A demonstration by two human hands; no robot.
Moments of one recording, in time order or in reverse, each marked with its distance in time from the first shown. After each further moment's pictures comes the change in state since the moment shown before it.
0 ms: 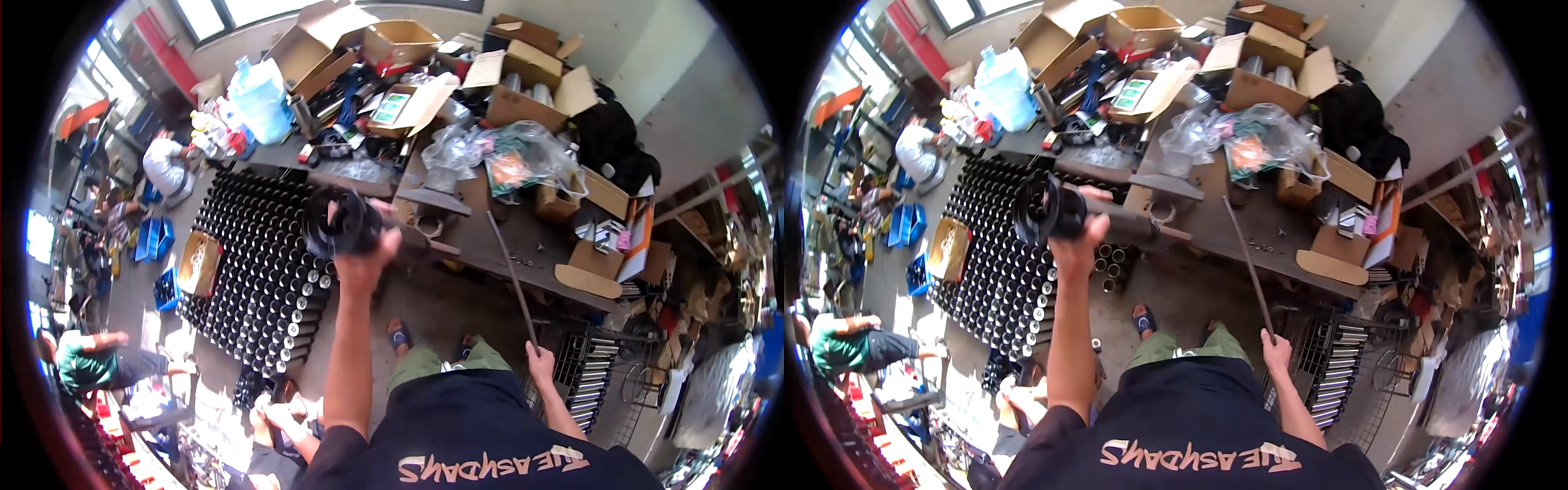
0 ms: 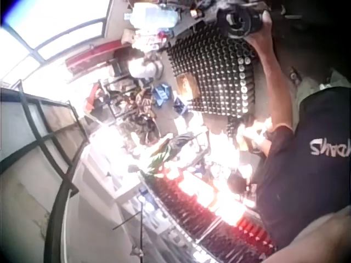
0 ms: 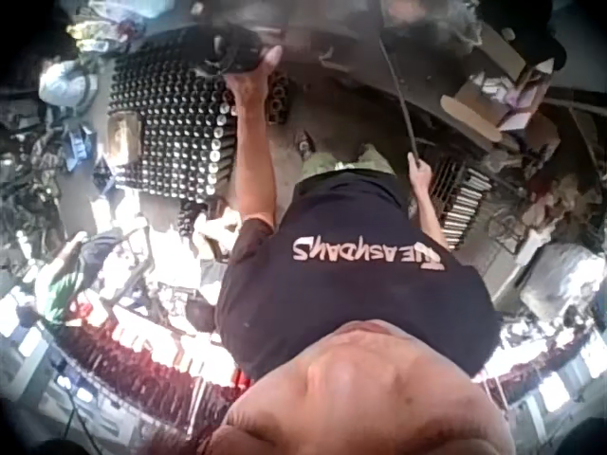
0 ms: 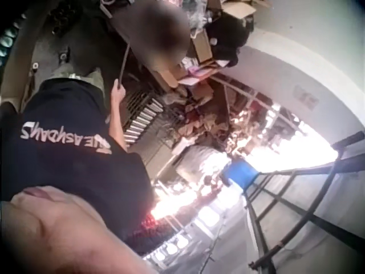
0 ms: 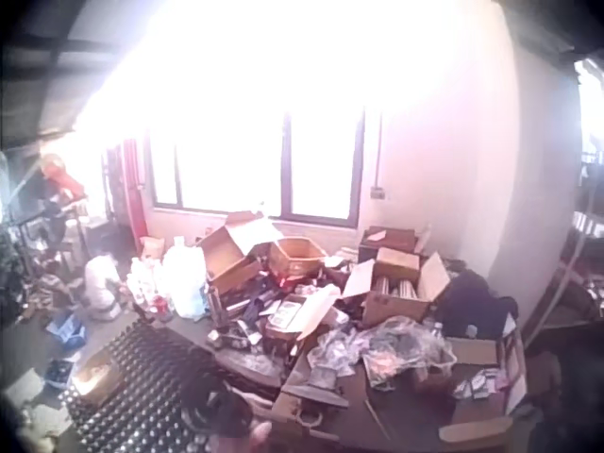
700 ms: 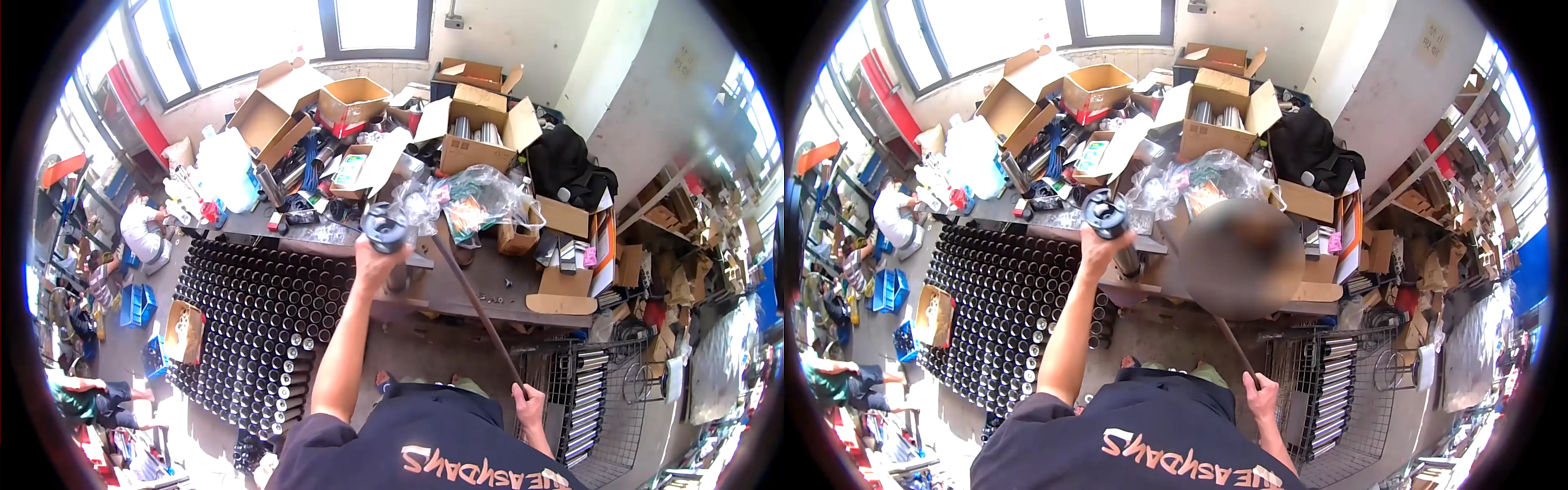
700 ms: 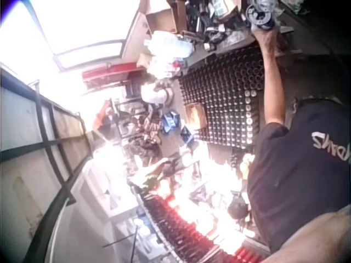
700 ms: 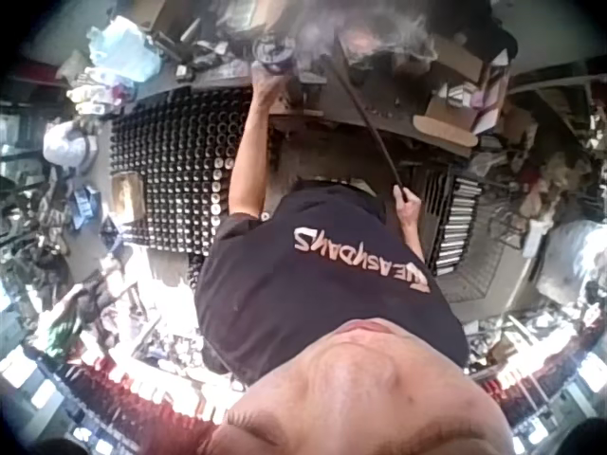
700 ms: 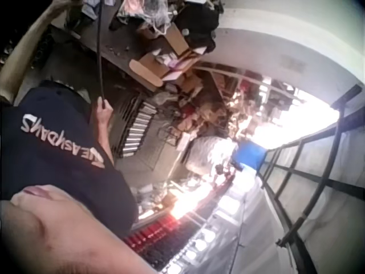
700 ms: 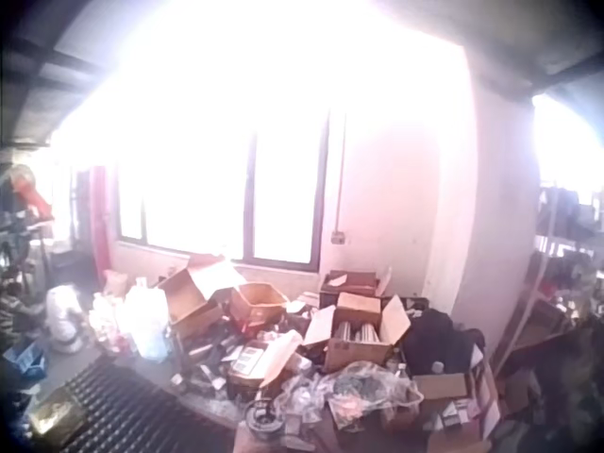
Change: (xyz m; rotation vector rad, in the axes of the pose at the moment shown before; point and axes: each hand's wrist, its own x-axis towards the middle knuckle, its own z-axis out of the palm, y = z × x) left_hand 0.059 -0.108 0.076 -0.053 -0.292 -0.180; right_hand -0.071 -0.068 -0.047 0.235 0.119 -0.211
